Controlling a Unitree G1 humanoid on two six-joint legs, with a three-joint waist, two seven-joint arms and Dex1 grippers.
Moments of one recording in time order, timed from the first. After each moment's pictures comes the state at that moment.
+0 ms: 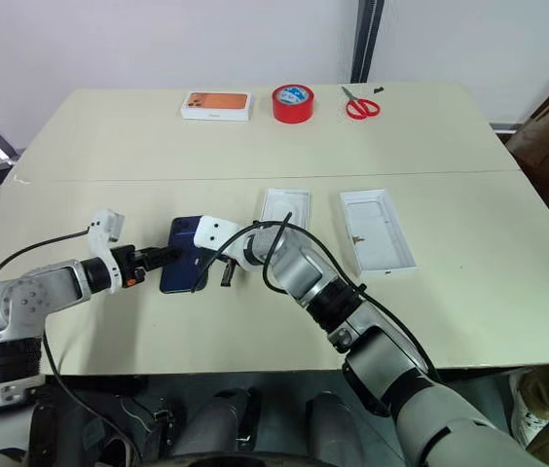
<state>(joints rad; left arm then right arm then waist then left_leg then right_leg) -0.36 0.51 0.30 0.00 -0.64 1.15 -0.57 -0.83 -0.09 0.56 0.34 -0.22 0.55 0.77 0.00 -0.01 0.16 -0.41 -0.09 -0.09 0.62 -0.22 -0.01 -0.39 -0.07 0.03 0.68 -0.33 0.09</state>
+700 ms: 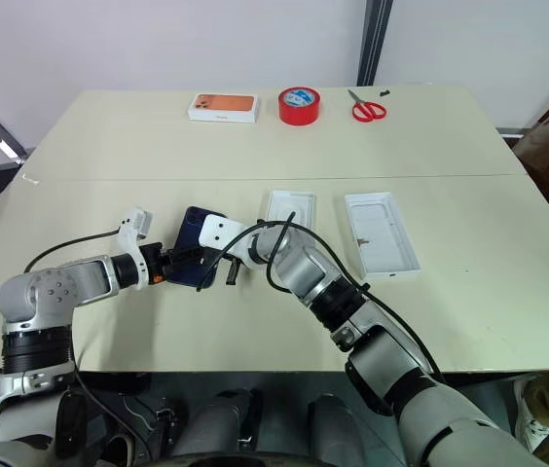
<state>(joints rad) -0.42 0.41 0.32 0.03 -0.65 1.25 -0.52 -0.82 -0.12 0.56 0.33 -0.23 0.54 0.78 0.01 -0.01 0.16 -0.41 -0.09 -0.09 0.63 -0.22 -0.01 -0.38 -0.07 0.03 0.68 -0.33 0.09</state>
